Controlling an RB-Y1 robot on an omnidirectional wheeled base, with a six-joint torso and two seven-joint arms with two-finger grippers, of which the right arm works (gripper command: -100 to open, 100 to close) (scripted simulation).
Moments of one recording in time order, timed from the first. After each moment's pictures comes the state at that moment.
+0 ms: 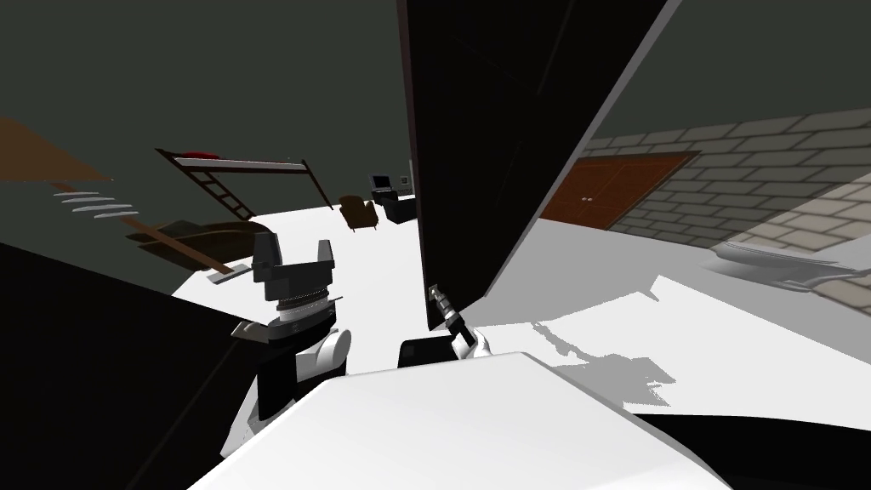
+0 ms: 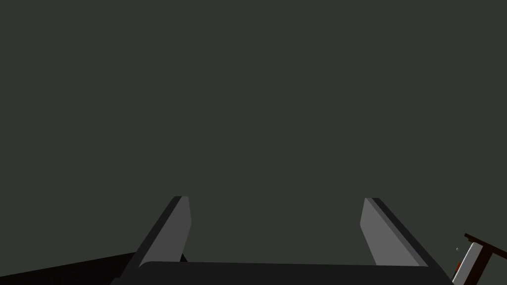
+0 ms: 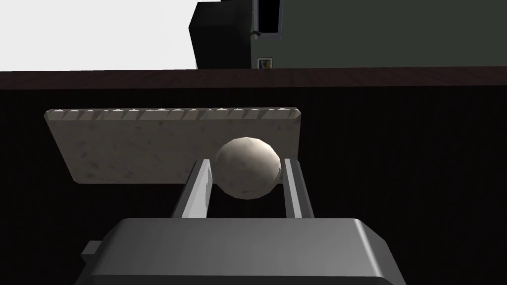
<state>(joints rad) -0.05 -0.07 0.52 -0.79 -0.09 -0.78 -0.01</state>
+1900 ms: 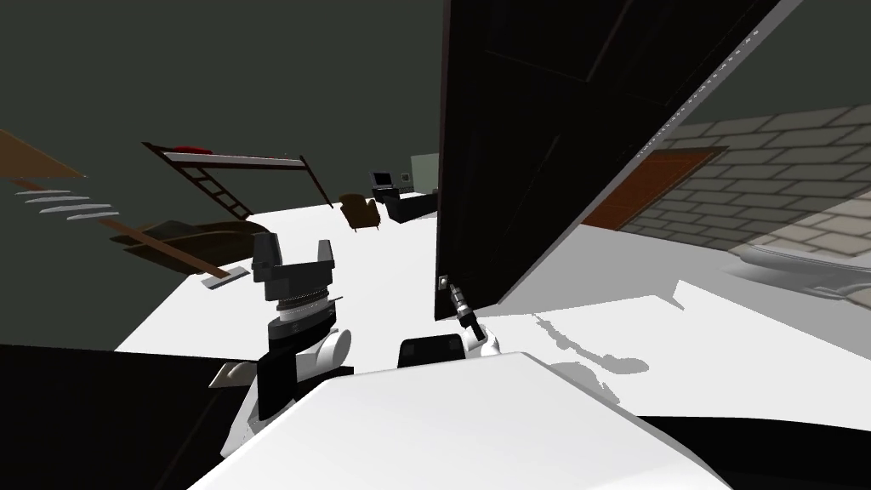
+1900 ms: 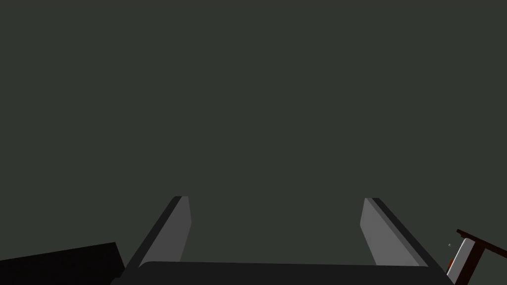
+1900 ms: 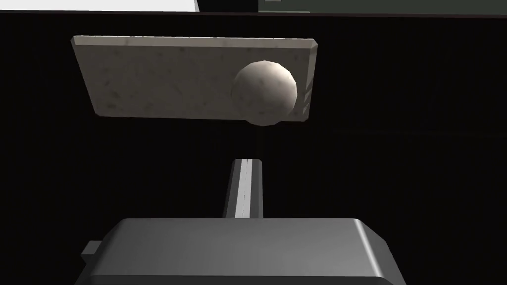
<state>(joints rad) -0.03 -0.08 0.27 -0.81 -0.10 -0.75 0.02</state>
